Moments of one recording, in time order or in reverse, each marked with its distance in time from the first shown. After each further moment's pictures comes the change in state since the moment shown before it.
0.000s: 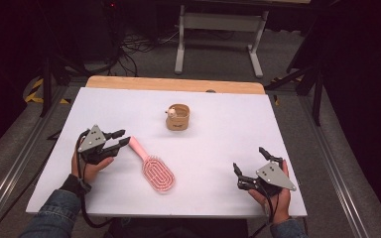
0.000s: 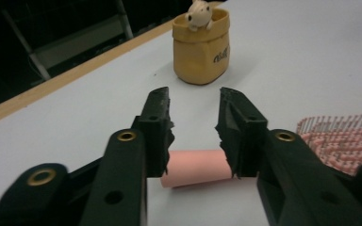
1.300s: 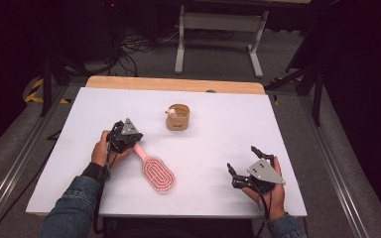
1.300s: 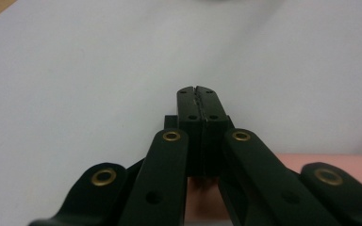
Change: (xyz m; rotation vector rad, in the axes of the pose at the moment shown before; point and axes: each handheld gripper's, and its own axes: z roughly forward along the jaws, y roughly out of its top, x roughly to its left) left arm 0.002 0.006 0.082 0.416 0.038 0.043; right arm 0.007 -0.001 0.017 0.054 0.047 -0.058
